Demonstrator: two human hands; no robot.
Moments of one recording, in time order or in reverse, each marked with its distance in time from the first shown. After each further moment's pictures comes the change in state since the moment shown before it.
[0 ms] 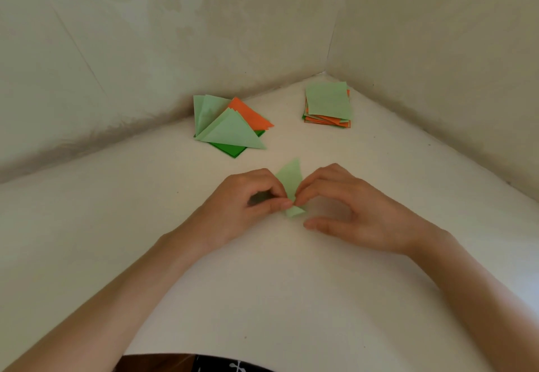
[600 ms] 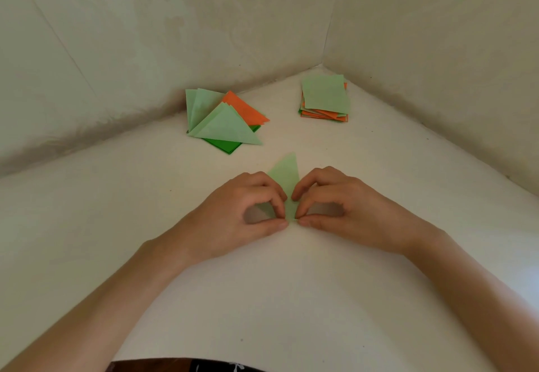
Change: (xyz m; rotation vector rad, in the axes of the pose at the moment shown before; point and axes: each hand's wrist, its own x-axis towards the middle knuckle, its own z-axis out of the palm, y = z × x) left_hand -0.011 -0.001 -0.001 0.131 -0.096 0.033; right_hand 0.002 0.003 0.007 0.068 -0.013 0.105
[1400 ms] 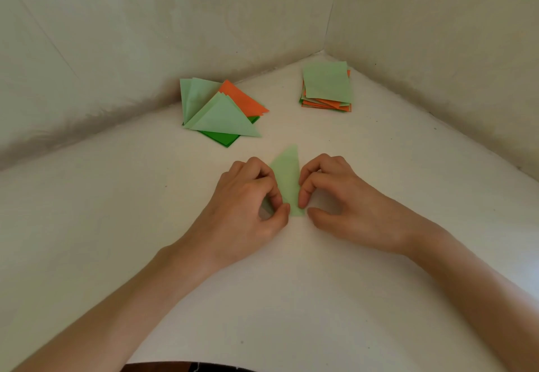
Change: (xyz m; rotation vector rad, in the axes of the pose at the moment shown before) left_hand 0.004 0.009 0.019 0.207 0.176 -0.128; right_hand 0.003 -0.012 0.004 0.012 -0.026 0.186
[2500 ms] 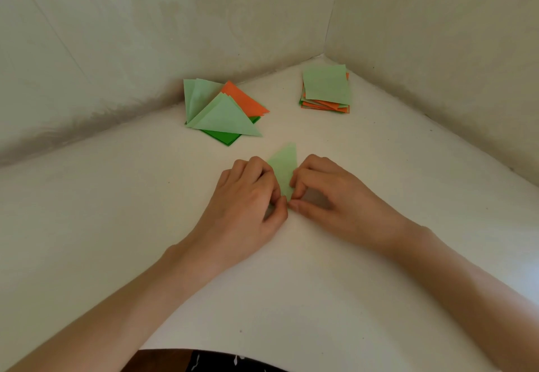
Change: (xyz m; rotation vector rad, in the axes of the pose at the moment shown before) left_hand -0.003 0.000 0.008 0.282 0.113 0.080; right_hand 0.006 0.008 0.012 -0.072 0.183 -0.220
